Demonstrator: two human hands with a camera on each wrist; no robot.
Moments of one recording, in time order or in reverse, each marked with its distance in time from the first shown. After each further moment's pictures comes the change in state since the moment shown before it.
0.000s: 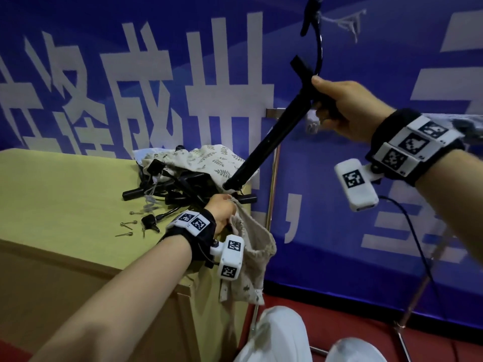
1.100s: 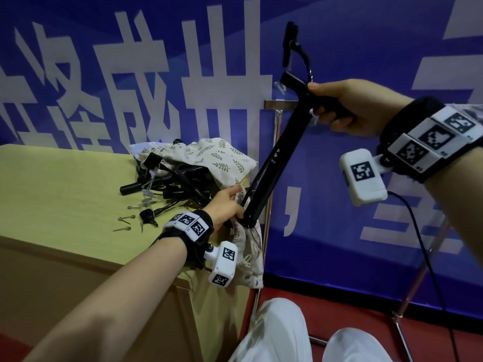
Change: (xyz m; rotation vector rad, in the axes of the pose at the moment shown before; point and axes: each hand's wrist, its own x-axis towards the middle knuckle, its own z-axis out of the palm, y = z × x) left_hand -0.008 -0.005 0.000 0.073 -0.197 0.062; right_hand -0.014 -0.004 -0.004 -0.084 -0.138 0.217
